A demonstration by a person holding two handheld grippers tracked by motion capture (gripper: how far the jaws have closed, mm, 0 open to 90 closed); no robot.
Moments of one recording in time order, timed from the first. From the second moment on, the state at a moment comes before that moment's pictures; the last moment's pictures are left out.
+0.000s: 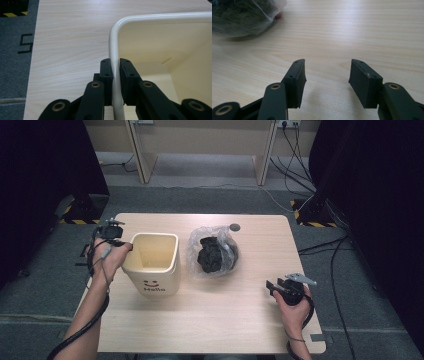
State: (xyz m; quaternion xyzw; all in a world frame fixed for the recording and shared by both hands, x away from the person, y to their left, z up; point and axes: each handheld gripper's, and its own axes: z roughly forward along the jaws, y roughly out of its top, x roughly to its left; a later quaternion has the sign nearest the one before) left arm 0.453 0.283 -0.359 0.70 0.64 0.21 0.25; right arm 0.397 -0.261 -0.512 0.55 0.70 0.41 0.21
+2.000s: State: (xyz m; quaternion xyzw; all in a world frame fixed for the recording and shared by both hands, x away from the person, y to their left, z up) left arm 0.417 0.316 -0.364 0.70 0.57 0.21 0.37; right arm 0.397 -0.260 -0.512 0.55 0.70 0.41 0.21
